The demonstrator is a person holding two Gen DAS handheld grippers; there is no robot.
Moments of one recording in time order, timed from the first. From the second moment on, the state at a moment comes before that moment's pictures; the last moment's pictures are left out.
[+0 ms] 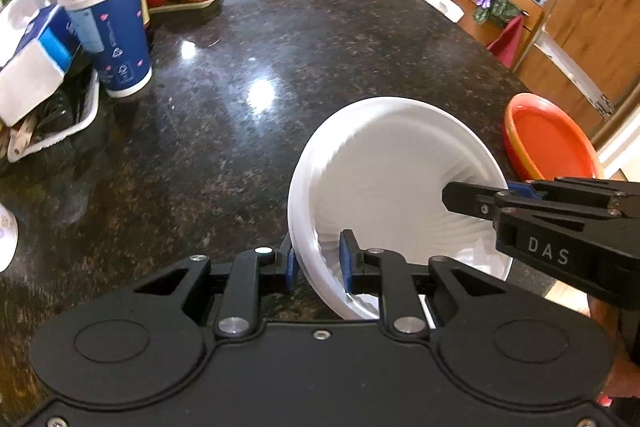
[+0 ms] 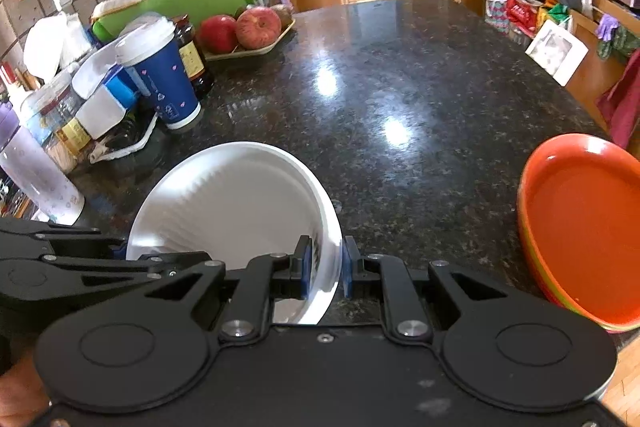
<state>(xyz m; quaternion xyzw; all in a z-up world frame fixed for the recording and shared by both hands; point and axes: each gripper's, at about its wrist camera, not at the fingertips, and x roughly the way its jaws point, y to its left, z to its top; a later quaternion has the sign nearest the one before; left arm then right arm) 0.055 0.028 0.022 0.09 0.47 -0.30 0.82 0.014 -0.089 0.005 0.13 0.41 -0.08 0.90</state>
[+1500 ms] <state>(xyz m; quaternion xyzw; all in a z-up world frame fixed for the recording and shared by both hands) 0.005 -0.197 0.018 0.06 0.50 -0.30 0.81 -0.046 -0.344 0.018 0.10 0.43 -0.05 0.89</state>
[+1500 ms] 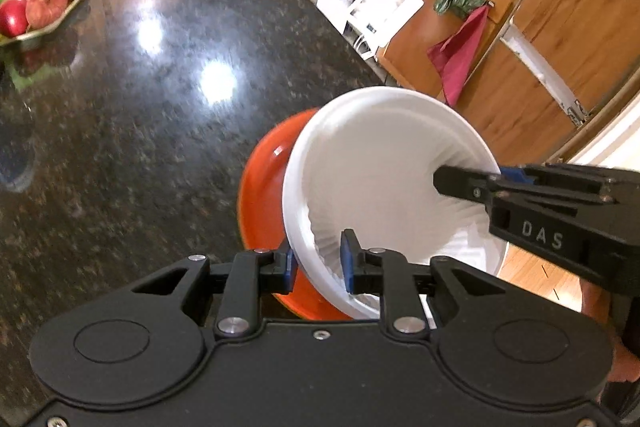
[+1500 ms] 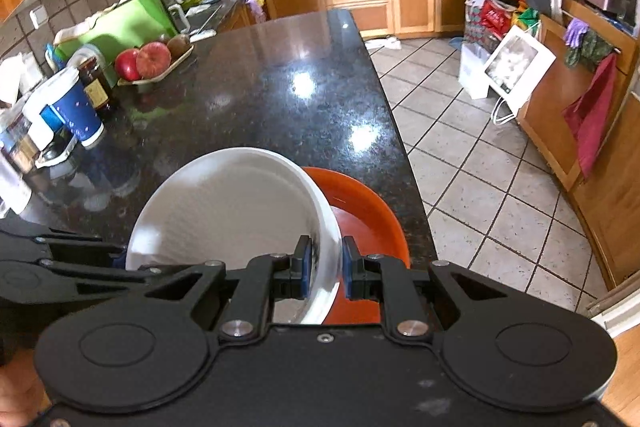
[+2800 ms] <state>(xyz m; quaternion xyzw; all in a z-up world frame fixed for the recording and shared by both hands) -0.003 -0.199 0.041 0.02 0.44 -0.22 0.87 -0.032 -0.355 0.019 0.11 0.39 0.01 0.91</state>
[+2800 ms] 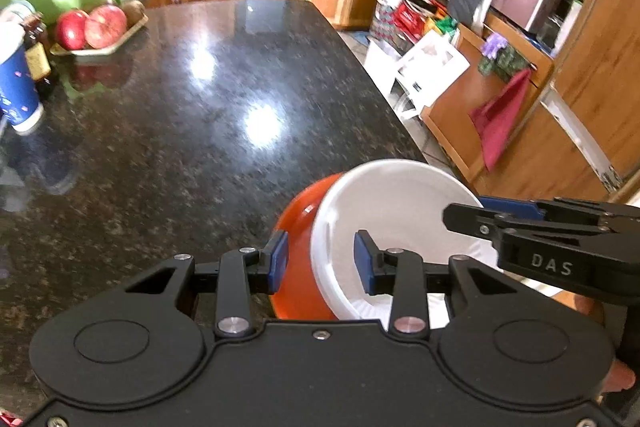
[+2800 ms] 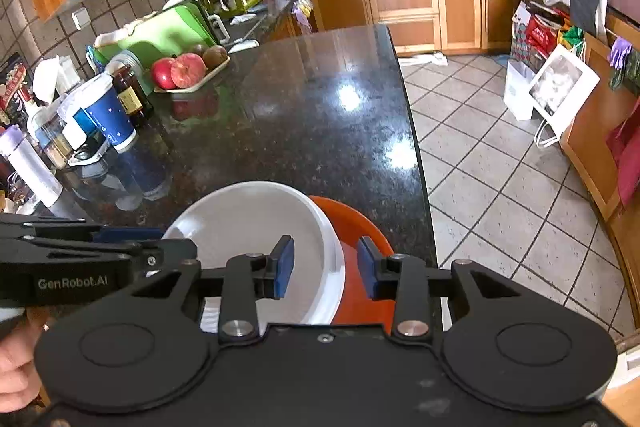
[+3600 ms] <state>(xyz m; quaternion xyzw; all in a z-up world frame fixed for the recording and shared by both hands) -0.034 -0.191 0.045 0.02 0.39 -0.15 0.91 -0.073 -0.346 0.038 0.08 0.32 0.00 0.94</state>
